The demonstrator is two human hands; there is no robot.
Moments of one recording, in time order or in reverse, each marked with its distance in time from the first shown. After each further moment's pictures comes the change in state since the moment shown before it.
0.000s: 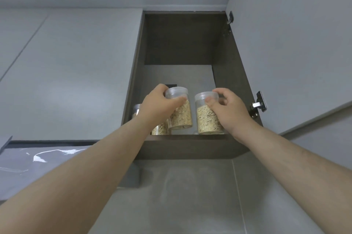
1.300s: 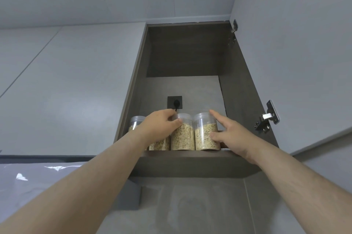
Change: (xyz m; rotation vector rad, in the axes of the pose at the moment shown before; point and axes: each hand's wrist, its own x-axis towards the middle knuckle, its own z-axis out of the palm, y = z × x) left_hand 0.040 -0.042 0.027 0.323 -0.193 0.092; right_hand 0.020 0.047 -0.008 -0.064 -0.375 0.118
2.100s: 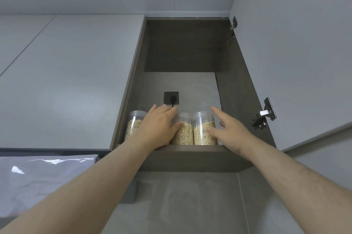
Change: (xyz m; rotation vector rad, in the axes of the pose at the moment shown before) left_hand -0.007 -0.011 0.017 0.363 0.152 0.213; right_hand -0.006 -0.002 0.008 -0.242 0.118 -0.026
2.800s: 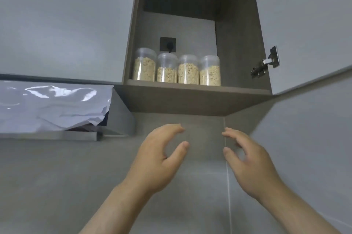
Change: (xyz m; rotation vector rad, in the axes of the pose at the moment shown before) left_hand -0.225 0.043 0.006 -0.786 0.070 -0.109; right_hand -0.200 0.004 0.066 -0.201 0.133 0.060
